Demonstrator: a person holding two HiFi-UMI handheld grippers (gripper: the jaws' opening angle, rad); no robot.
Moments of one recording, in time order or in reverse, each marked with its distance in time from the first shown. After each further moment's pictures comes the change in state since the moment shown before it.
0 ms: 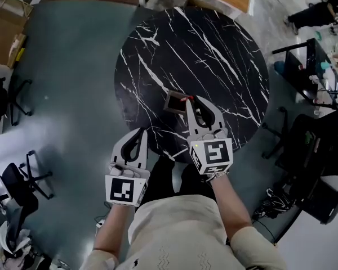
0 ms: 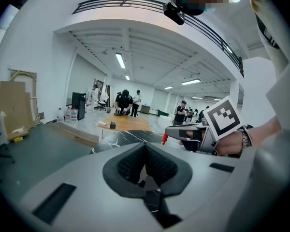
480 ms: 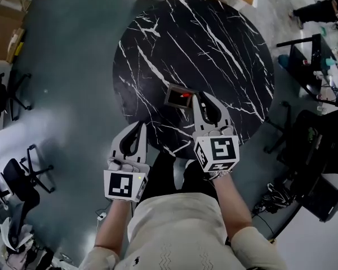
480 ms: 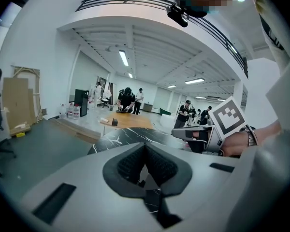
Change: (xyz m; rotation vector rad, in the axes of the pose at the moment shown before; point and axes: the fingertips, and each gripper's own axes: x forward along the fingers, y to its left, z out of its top) left arm 0.014 0.009 -0.023 0.021 0.067 0.003; right arm 0.005 -0.019 -0.022 0.076 0.053 -0.033
